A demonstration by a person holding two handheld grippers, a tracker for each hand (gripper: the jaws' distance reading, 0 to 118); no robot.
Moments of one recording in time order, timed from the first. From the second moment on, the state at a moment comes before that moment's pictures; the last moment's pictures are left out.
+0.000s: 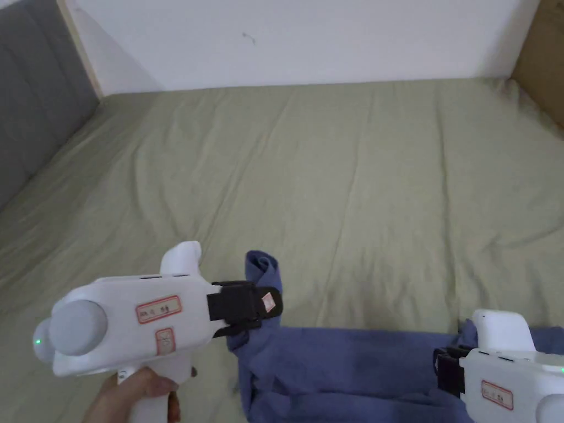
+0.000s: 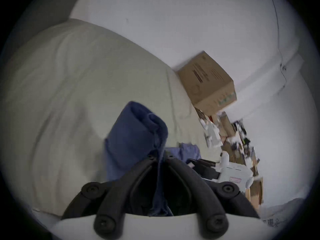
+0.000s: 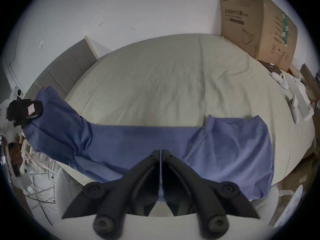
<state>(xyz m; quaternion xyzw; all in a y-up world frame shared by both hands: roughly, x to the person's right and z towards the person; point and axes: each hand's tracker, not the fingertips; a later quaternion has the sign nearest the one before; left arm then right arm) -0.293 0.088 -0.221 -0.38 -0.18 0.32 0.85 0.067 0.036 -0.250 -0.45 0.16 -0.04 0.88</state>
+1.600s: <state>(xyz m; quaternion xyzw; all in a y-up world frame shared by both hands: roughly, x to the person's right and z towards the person) -0.082 -0.030 -0.256 -0.54 -0.25 0.21 0.78 0.150 0.028 -0.235 -0.46 0.11 -0.10 0.87</state>
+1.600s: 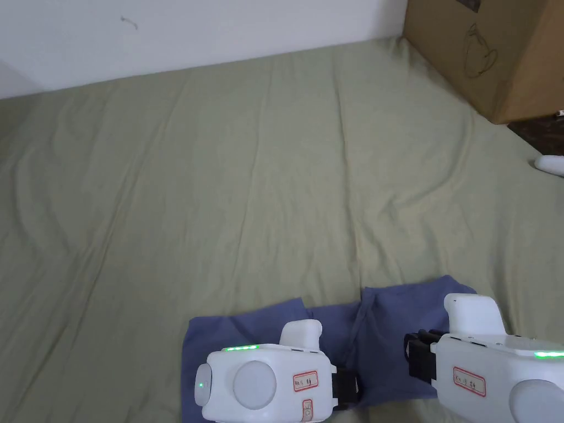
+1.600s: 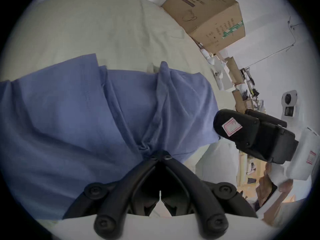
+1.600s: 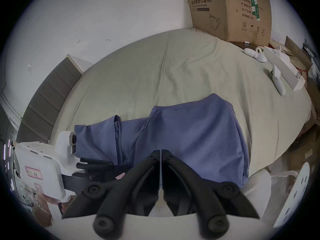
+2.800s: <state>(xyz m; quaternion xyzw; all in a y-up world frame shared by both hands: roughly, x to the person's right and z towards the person) -0.302 -0.125 -0.257 -0.49 -0.20 0.47 0.70 0.067 0.036 -0.251 -0.48 0.16 -0.03 0.86</state>
